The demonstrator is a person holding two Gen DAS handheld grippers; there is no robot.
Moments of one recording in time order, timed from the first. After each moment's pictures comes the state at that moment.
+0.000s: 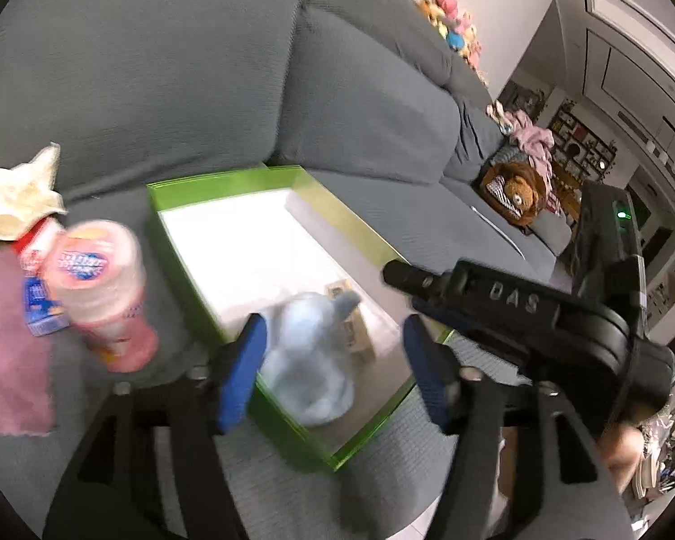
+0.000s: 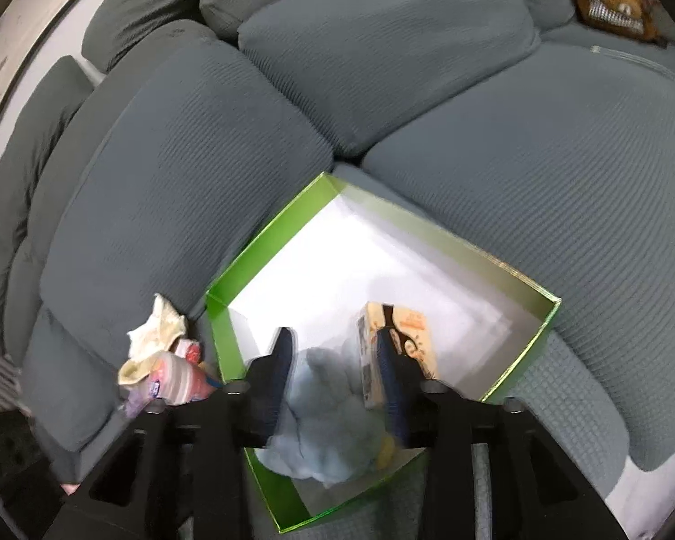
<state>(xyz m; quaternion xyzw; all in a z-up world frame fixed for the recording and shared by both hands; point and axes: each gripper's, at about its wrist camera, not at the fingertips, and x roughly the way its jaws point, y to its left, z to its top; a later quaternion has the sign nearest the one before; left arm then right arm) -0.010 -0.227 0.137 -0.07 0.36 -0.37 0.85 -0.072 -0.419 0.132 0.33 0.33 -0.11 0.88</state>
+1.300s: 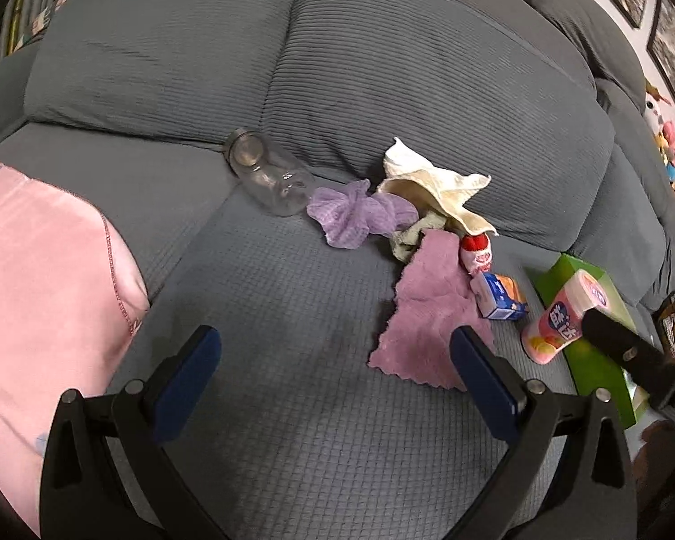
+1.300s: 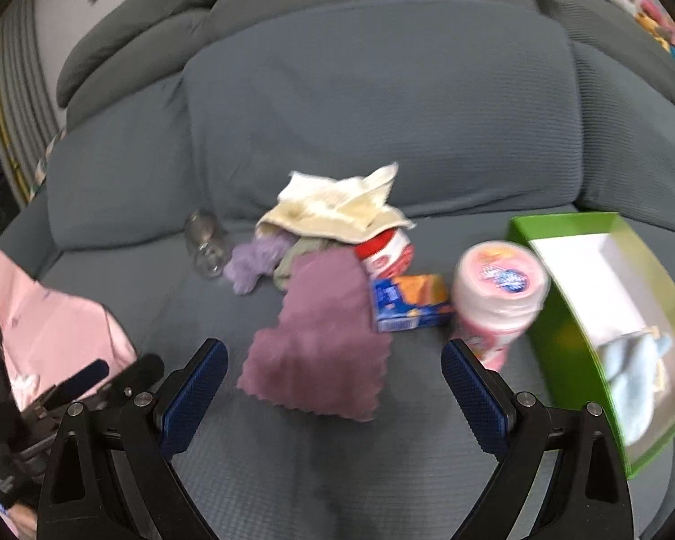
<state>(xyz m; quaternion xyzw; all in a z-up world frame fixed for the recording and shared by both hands) -0.021 0.073 0.096 -0.15 0.36 -0.01 0.92 -0.020 -0.139 0.137 0.04 0.37 0.08 0.92</state>
